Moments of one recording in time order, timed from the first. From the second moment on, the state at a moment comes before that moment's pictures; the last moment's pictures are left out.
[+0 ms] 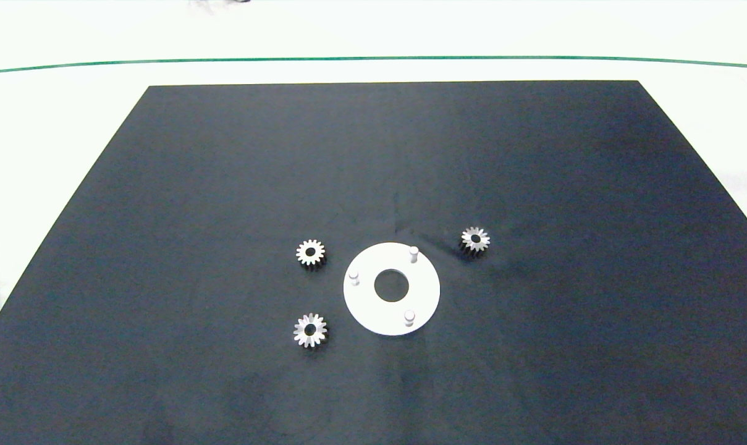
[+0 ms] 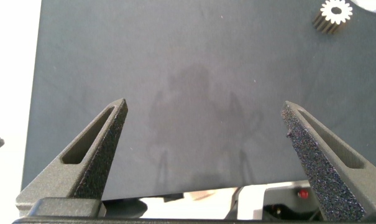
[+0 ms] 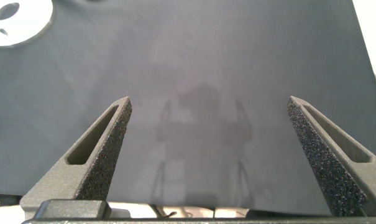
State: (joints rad) left arm -0.01 0.13 -0.34 0.36 -0.03 0.13; right arm 0.00 0.12 -0.28 0.22 0.03 -0.06
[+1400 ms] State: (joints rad) left arm 0.00 1.04 -0.91 0.37 0.04 0.22; right arm 0.17 1.09 -0.87 0.22 0.09 -0.20
